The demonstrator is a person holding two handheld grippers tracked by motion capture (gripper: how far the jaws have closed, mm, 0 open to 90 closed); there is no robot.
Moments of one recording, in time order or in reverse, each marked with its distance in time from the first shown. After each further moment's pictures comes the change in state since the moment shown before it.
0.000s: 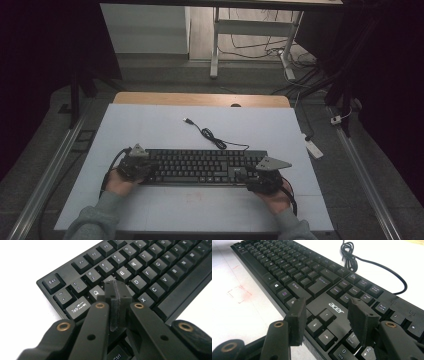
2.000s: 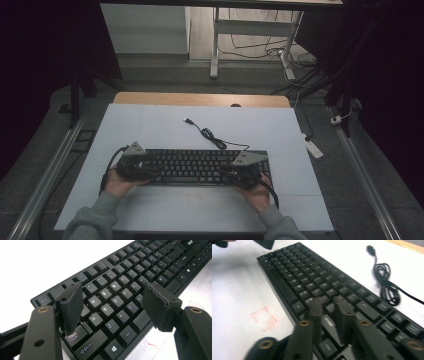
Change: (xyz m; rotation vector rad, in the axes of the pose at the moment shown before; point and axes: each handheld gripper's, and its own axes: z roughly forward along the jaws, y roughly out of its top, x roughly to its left) left arm -0.009 0.008 -0.018 -0.123 -0.063 -0.024; right arm 0.033 0.039 0.038 -0.011 0.118 -0.074
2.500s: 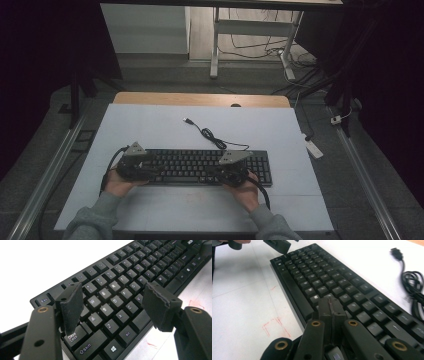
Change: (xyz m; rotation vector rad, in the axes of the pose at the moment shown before) left arm -0.001 0.000 0.000 0.002 0.002 0.008; right arm 0.013 0.016 0.029 0.030 0.086 -0.021
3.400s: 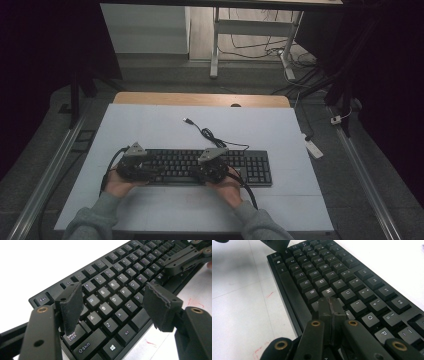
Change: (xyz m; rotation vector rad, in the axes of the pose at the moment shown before) left arm -0.001 0.000 0.000 0.009 -0.001 0.005; right arm 0.008 0.015 0.056 0.079 0.035 -0.007
